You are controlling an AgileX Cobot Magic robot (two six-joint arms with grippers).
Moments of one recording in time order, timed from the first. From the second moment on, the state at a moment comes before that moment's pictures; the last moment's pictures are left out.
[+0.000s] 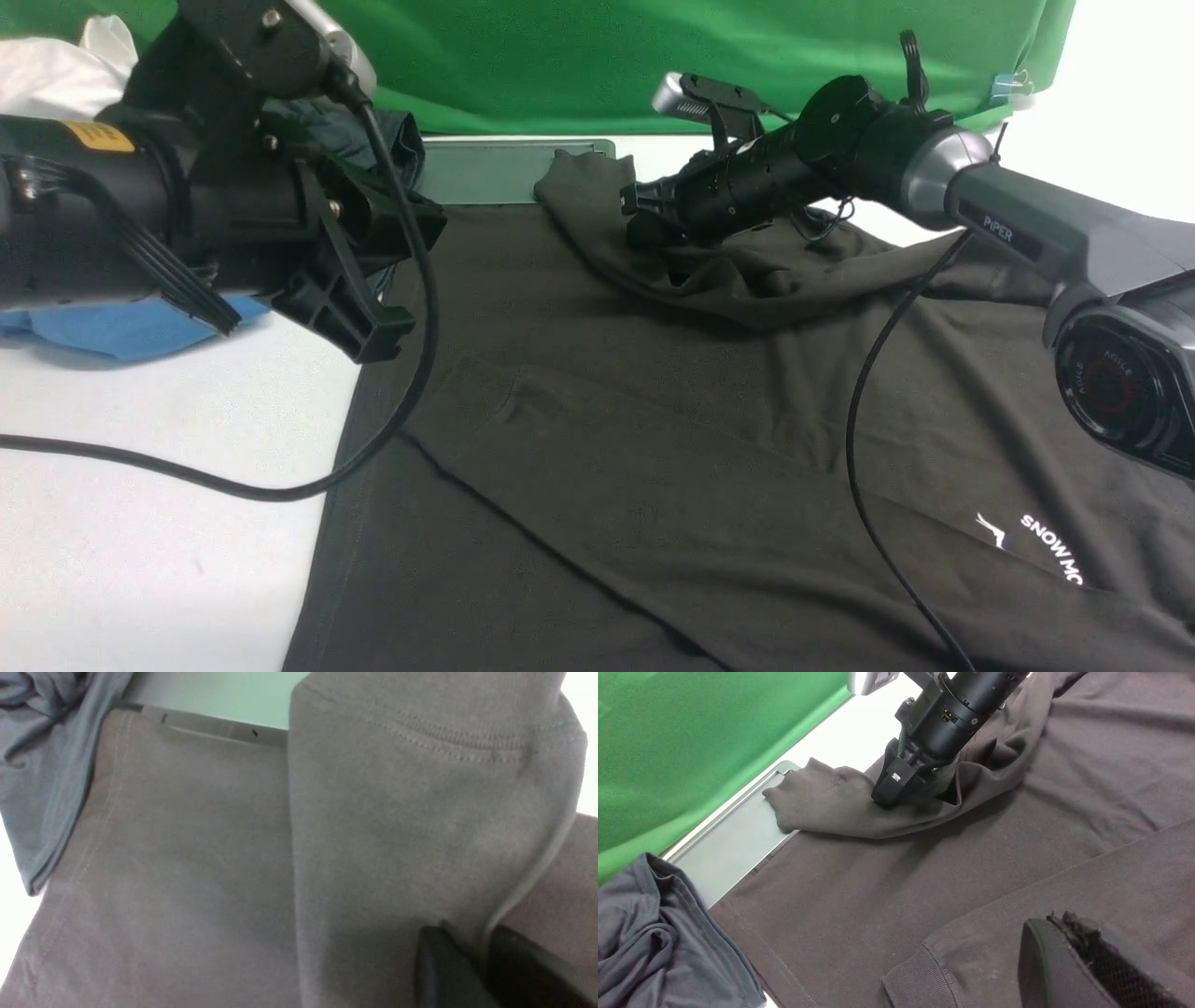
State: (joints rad) right arm 0.30 2.55 -2.18 0.72 0.72 -0.33; left arm -0.27 1.15 -0.96 -0.55 0.57 0.96
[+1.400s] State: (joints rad) right arm 0.46 2.44 -2.22 0.72 1.22 -0.52; left arm -0.27 1.15 -0.96 -0.52 0.54 0.96
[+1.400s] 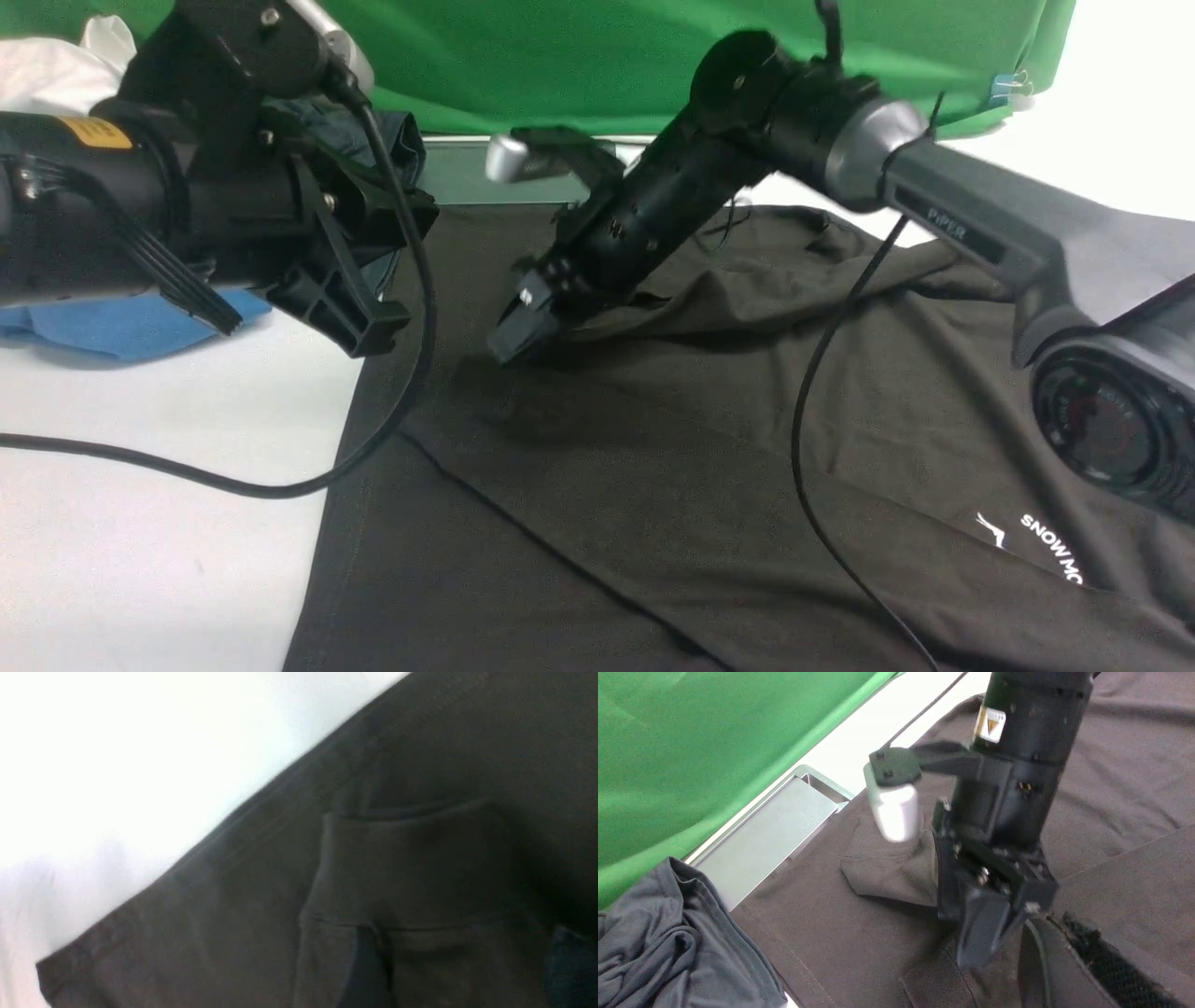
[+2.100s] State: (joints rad) right arm 0.35 2.55 -2.29 0.50 0.89 0.08; left arm -0.27 1.15 -0.96 -0.54 0.54 0.96
